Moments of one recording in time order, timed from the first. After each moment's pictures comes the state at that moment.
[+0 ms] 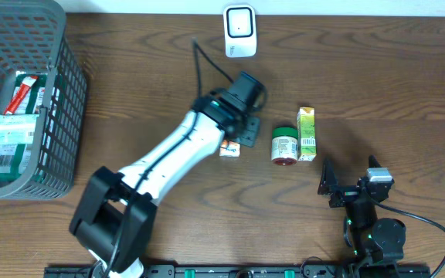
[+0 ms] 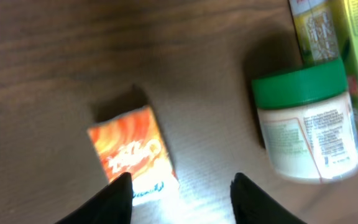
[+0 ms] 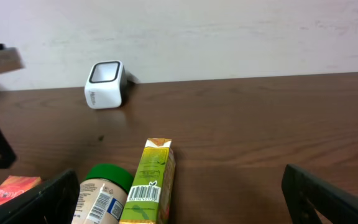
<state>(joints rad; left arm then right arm) -0.65 1.83 1.40 -0.74 0.04 -0.31 0.08 0.01 0.01 -0.07 0.00 0.11</state>
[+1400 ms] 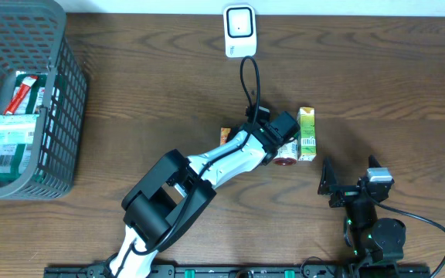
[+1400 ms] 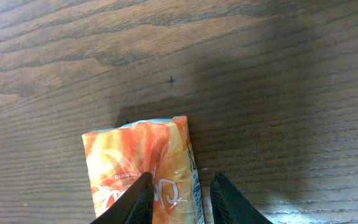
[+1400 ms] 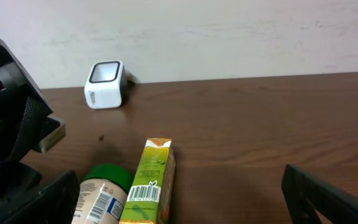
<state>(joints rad) -0.85 2.08 1.40 -0.68 -0.49 -0.52 0.08 0.01 0.01 -0.07 0.00 0.11</state>
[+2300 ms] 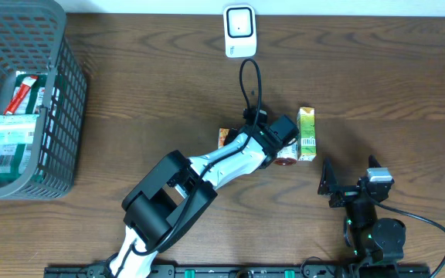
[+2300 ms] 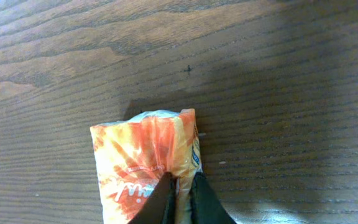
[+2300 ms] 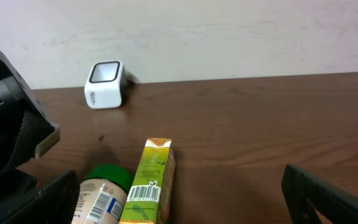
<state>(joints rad) -0.85 2.08 1.38 -0.69 -0.53 -0.54 0.08 0.01 0.01 -0.07 0.00 0.11</state>
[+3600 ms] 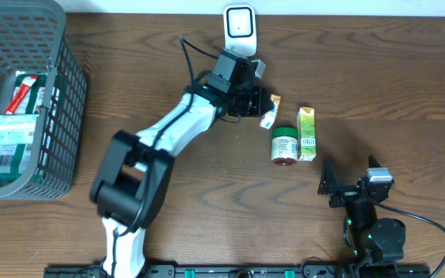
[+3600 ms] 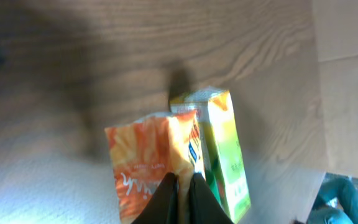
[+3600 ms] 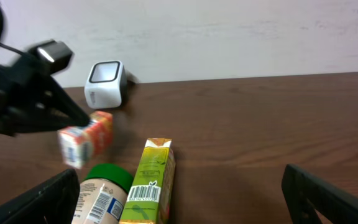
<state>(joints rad) -0.51 2.07 1.45 -0.21 0.63 -0.54 0.08 0.01 0.01 -0.07 0.00 0.11</state>
